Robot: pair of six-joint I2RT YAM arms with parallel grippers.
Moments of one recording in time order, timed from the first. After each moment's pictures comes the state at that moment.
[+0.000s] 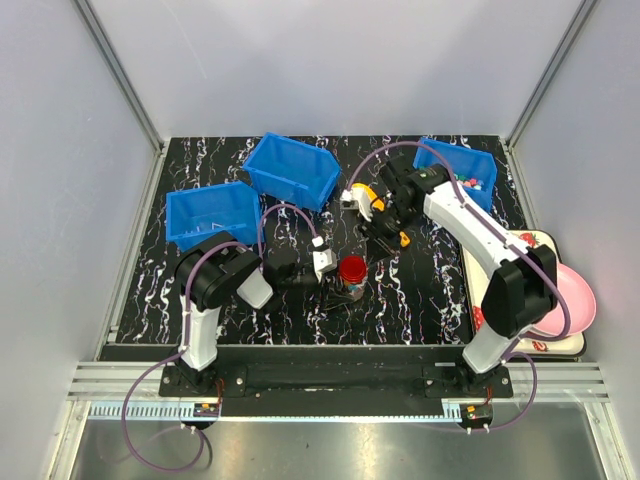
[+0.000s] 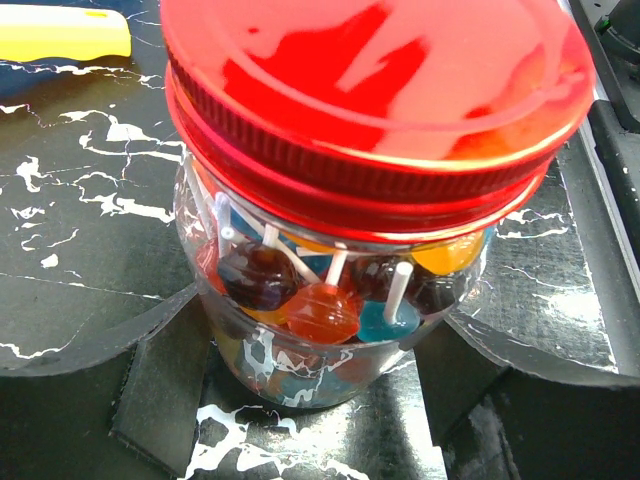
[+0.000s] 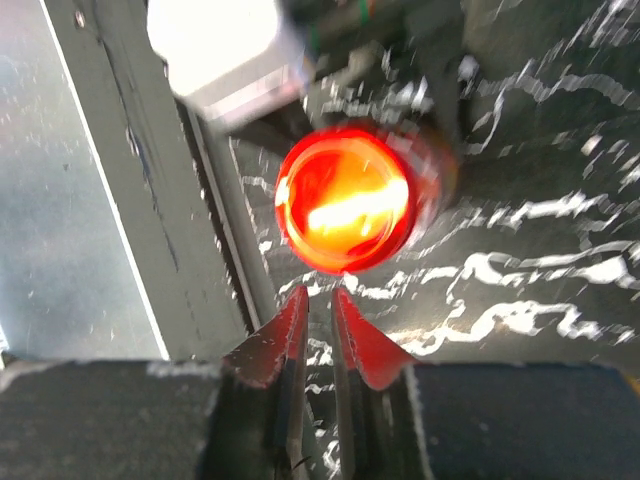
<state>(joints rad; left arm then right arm) -0.69 1.99 0.53 1.26 0.80 0.02 0.49 1.68 1.51 -1.19 -0.68 -0.62</state>
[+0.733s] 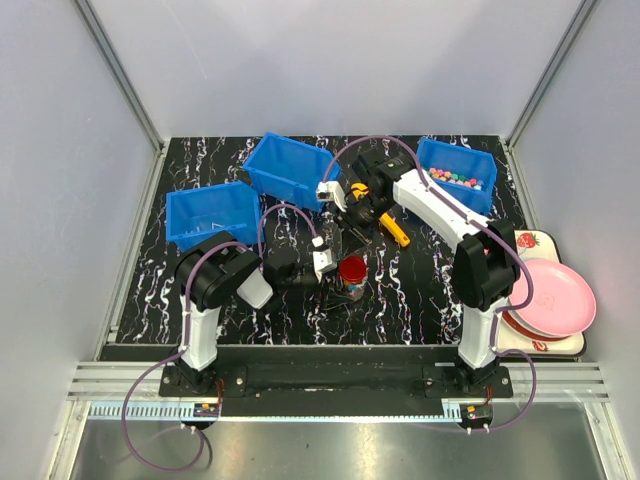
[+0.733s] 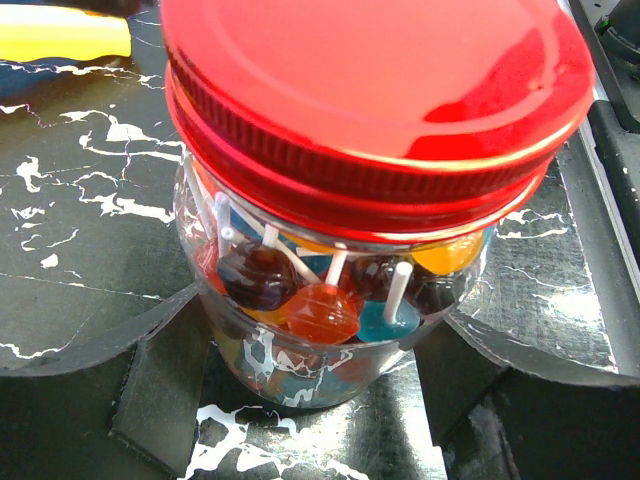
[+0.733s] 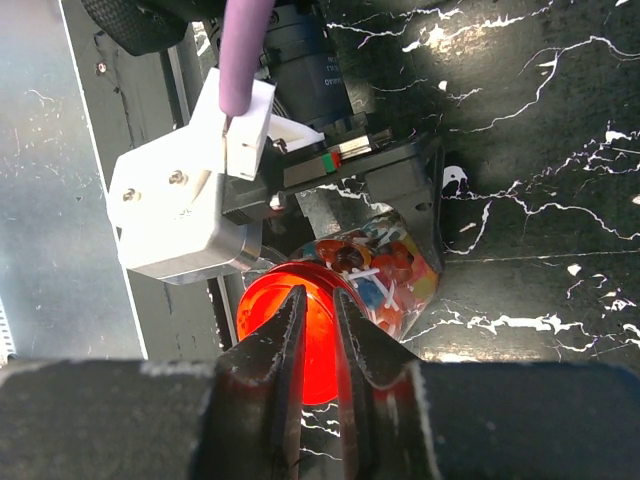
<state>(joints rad) -0.69 1.99 0.53 1.26 0.80 0.02 0.55 1.93 1.73 -1.17 -0.77 -0.61</state>
